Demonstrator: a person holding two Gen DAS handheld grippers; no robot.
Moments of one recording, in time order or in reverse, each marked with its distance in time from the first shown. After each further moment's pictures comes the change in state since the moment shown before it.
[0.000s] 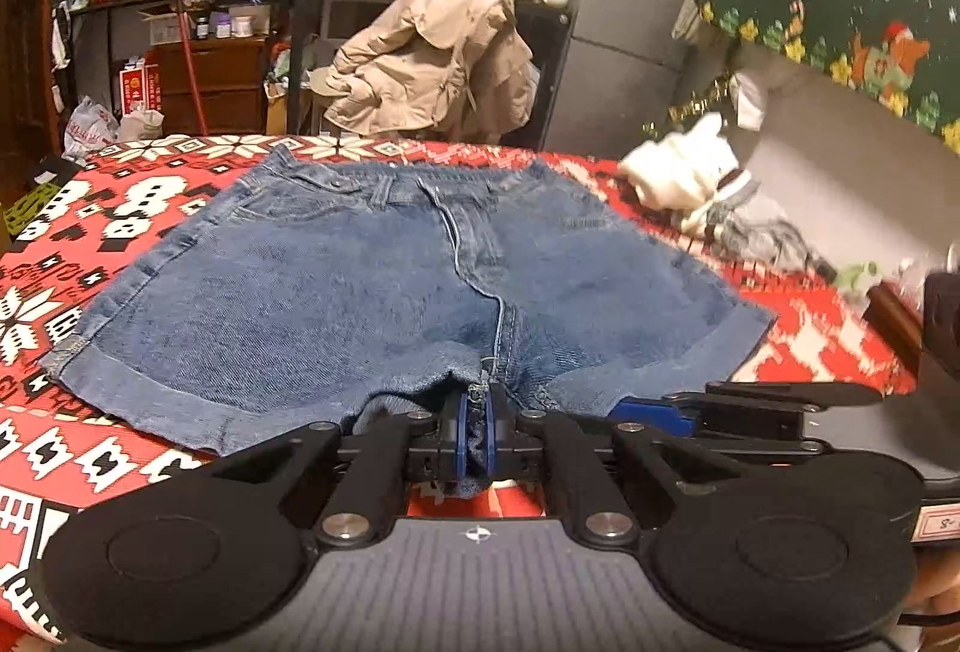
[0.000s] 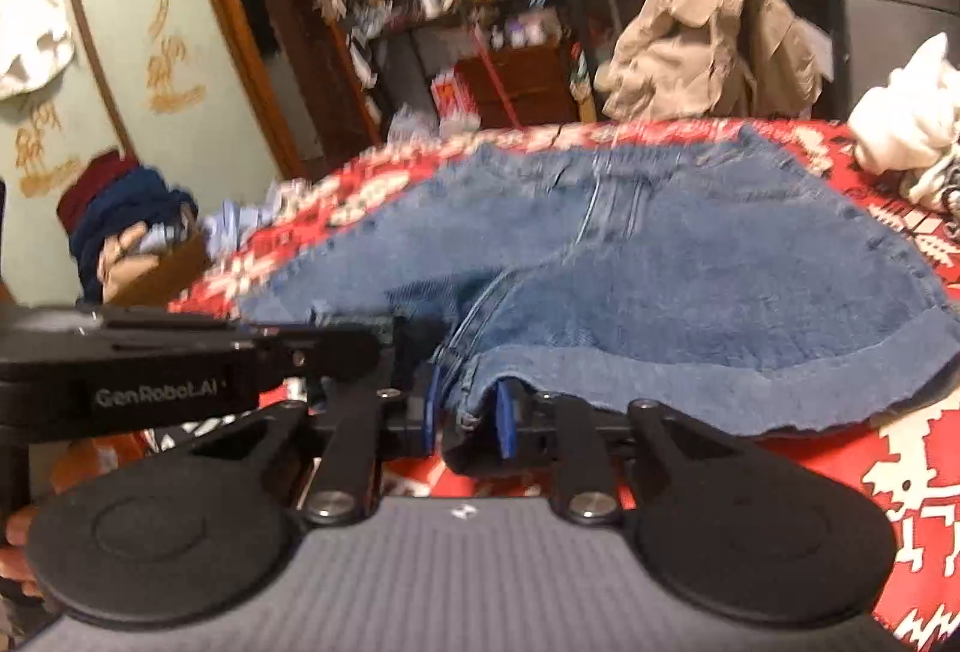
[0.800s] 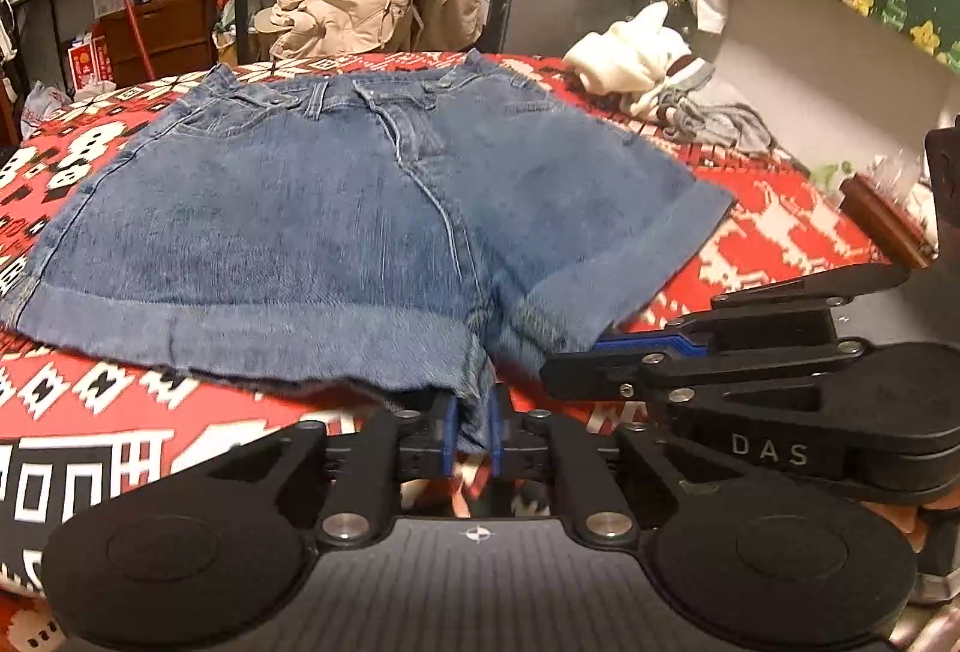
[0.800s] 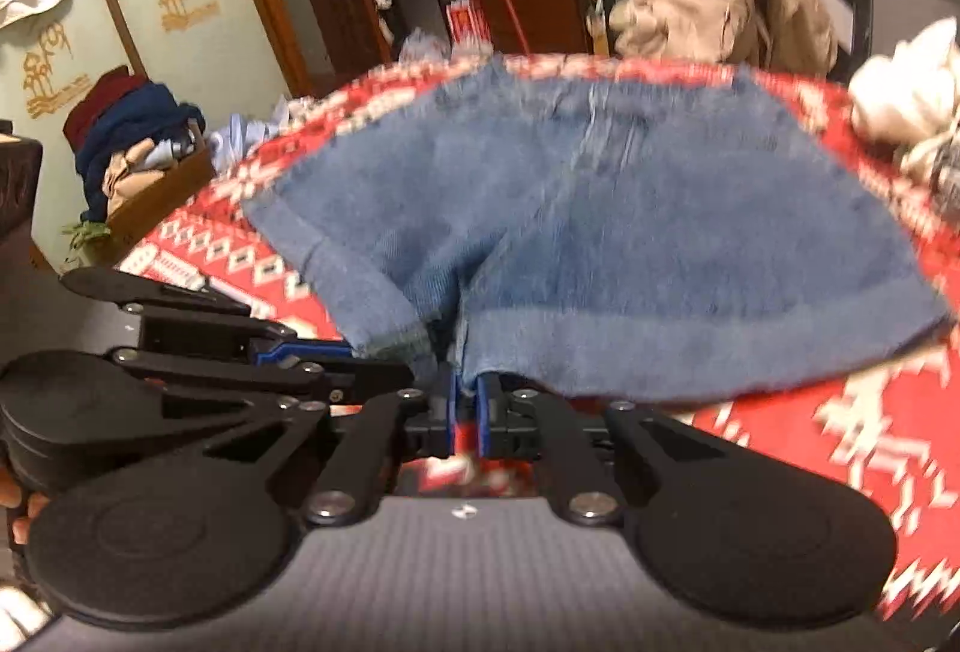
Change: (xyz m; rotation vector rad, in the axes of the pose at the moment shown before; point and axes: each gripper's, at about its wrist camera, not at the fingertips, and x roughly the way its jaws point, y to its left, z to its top) left arm 0.005 -0.029 -0.032 0.086 0.137 -0.051; right arm -0.027 -0.009 -0.010 -0.053 0.147 0.017
